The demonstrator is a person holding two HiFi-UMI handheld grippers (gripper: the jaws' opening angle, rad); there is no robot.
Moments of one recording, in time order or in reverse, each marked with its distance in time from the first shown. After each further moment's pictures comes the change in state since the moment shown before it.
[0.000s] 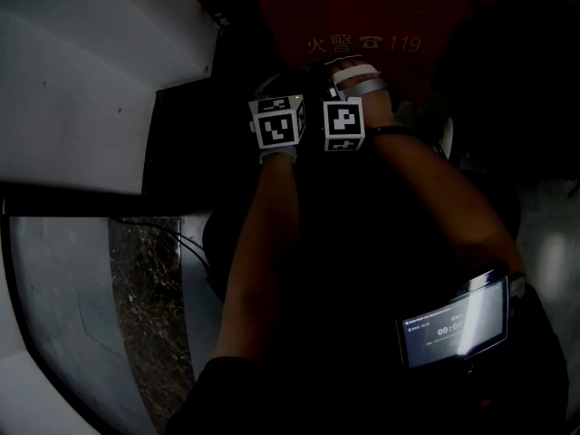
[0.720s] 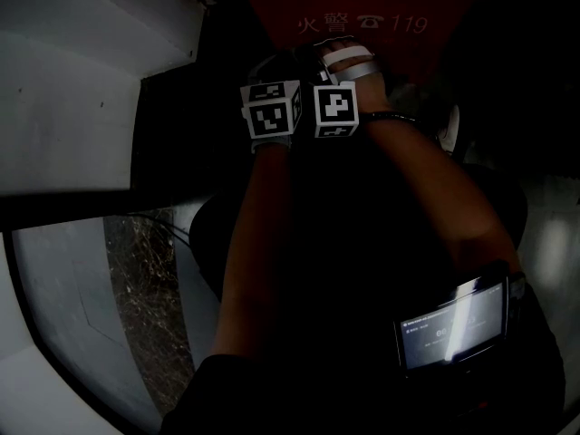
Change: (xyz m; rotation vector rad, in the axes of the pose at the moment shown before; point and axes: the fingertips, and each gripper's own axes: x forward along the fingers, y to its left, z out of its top) left arm 0.017 -0.010 -0.005 0.030 0.007 -0.032; right arm 0.021 0.005 0.004 0.043 -0.048 -0.020
